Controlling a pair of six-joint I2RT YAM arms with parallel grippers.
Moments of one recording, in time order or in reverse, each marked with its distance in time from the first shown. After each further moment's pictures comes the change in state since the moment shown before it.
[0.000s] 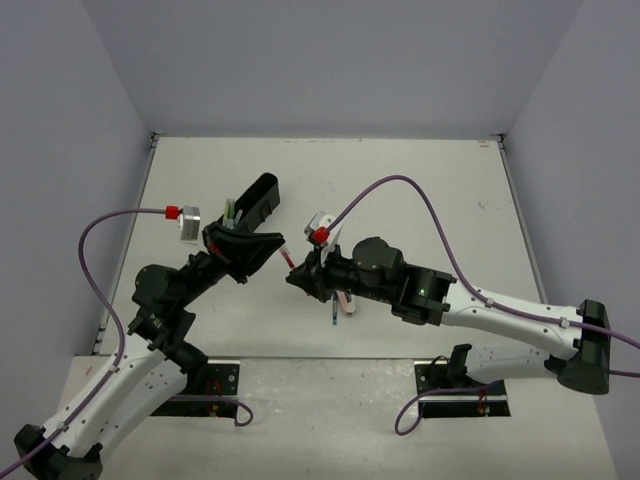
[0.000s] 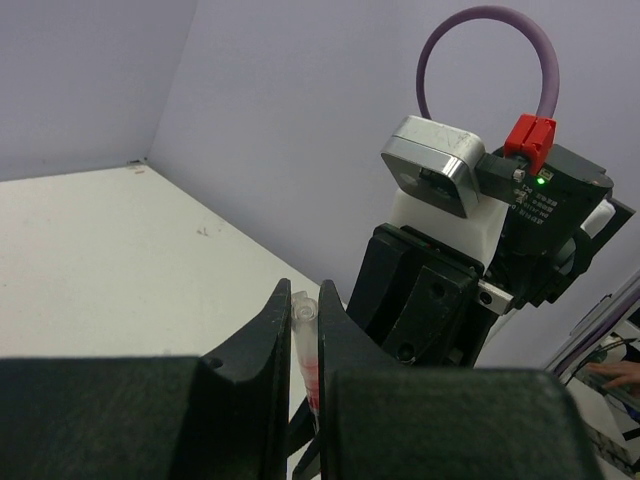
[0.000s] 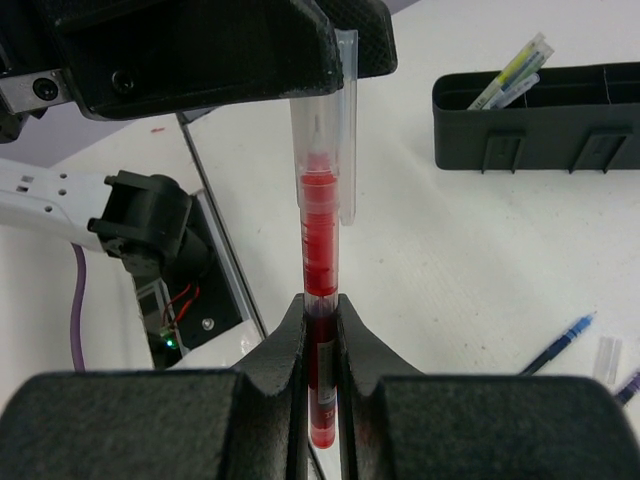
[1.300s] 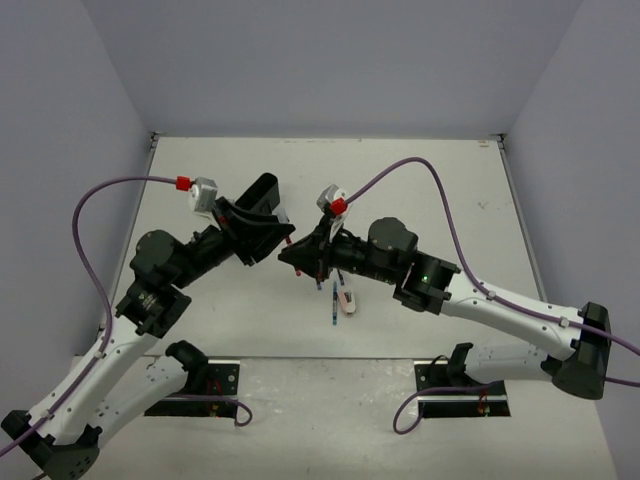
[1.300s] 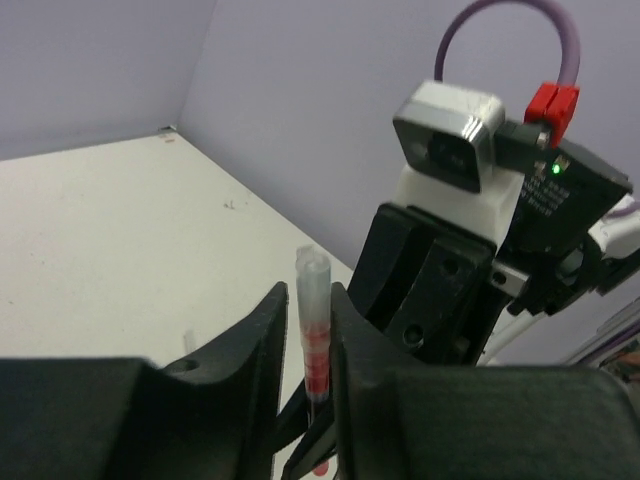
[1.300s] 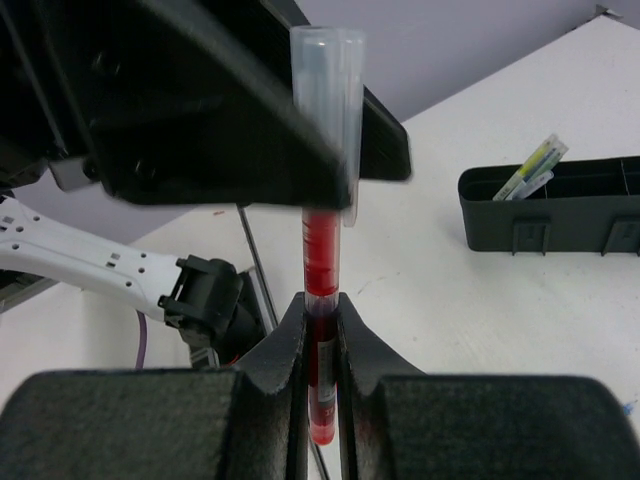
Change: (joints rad) left arm -0.039 0.153 0.303 -0.290 -0.064 0.094; right arm -0.102 0.017 0.036 0.137 -0.155 0.088
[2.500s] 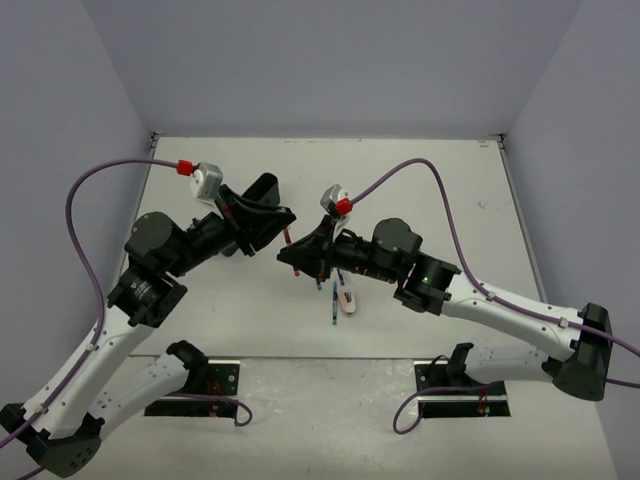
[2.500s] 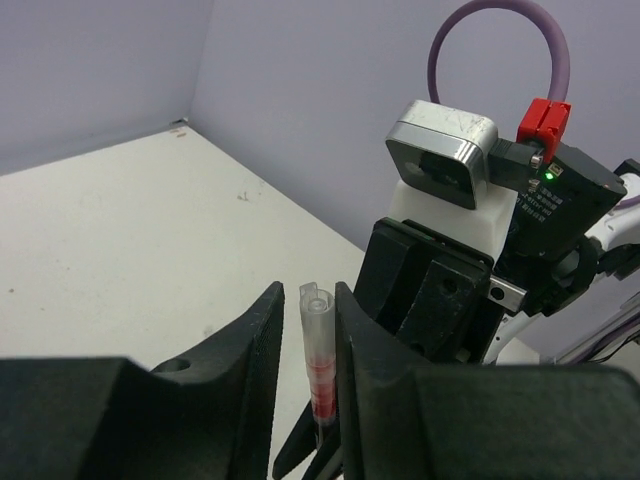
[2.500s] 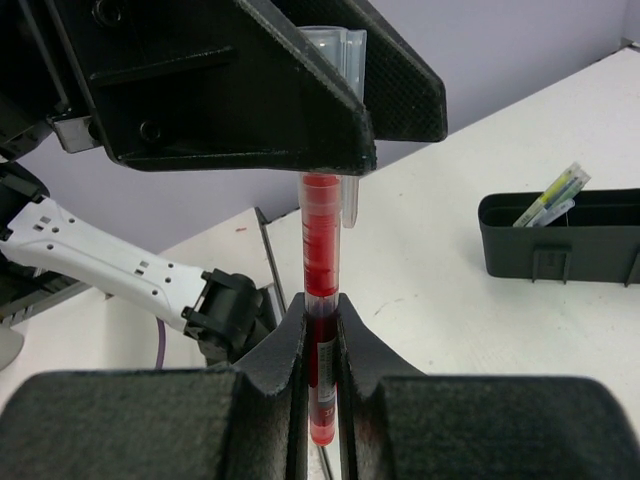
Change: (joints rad) left arm -0.011 0.077 0.172 -0.157 0.030 0.101; right arm -0.009 -0.011 -0.031 0.094 -0.052 0.020
